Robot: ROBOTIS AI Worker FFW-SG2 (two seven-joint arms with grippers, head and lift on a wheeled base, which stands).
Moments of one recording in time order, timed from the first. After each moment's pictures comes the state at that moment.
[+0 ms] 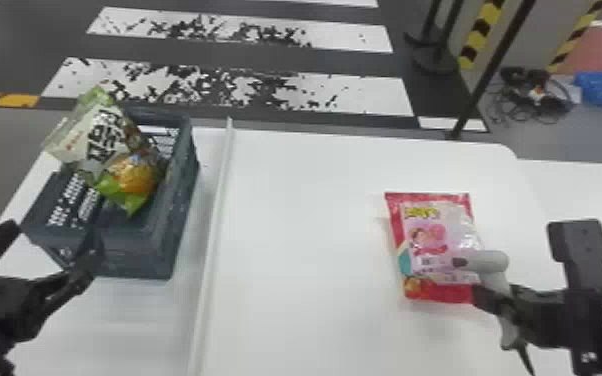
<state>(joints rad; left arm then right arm) 0.70 0.18 0.24 -2.14 0.27 0.06 -0.17 0.44 -0.25 -0.23 -2.38 -0.03 1.33 0.33</state>
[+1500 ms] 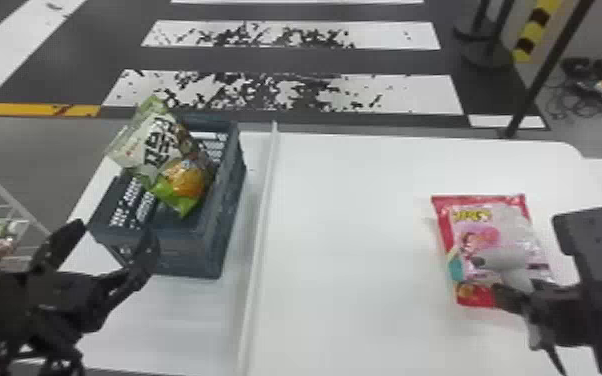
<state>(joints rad) 0.71 0.18 0.24 -2.14 0.27 0.03 -0.18 0.35 -0.25 -0.05 -2.36 0.08 1.39 0.30</state>
